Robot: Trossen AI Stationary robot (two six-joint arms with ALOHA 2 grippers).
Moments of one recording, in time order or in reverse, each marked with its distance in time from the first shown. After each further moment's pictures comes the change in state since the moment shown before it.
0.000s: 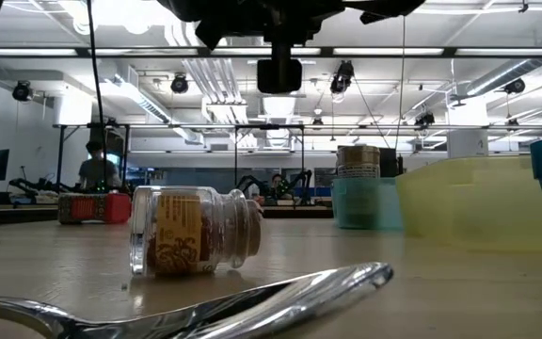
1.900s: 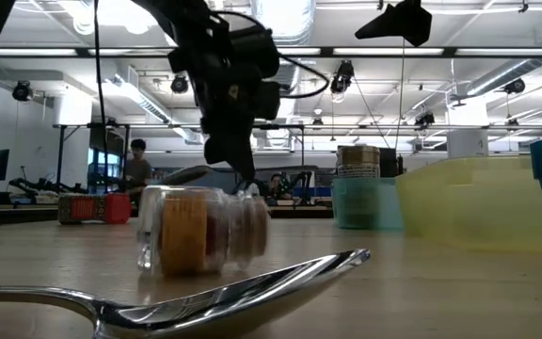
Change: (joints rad) left arm 0.109 0.039 -0.068 -0.603 -0.460 0.715; right arm -0.163 -0.090 -0.091 0.199 -0.091 0.561
